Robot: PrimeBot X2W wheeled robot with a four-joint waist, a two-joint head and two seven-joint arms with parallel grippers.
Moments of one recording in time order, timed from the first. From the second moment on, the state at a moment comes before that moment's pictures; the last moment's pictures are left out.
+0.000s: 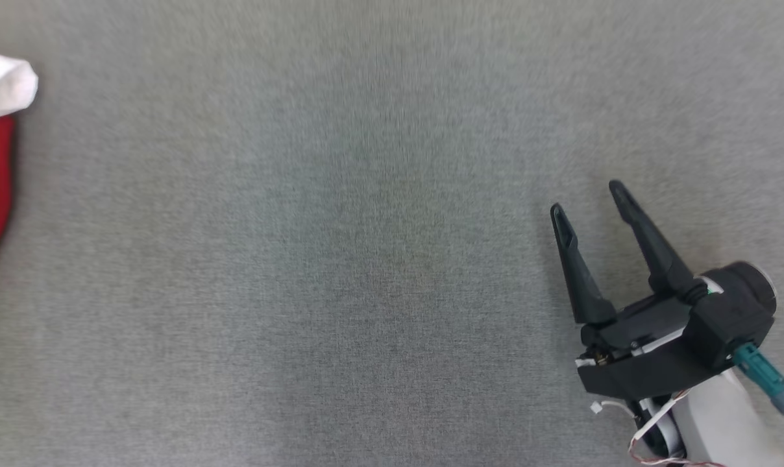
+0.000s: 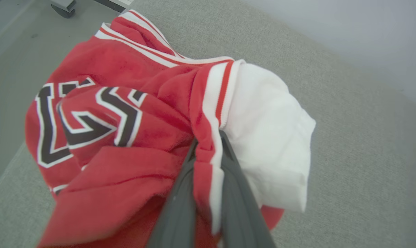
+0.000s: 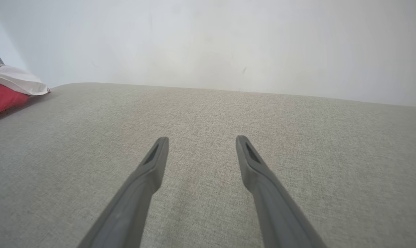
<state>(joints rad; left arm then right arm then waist) -0.76 0.46 0.35 0.23 -0.56 0.03 0.90 -0.30 -0.24 0.25 0.00 0.19 0.13 -0.25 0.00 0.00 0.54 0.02</state>
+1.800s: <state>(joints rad) -0.48 0.08 -0.19 0.18 -0.55 -0.11 0.48 -0.12 -0.11 0.21 0.06 0.24 0.13 -0.26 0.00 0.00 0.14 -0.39</state>
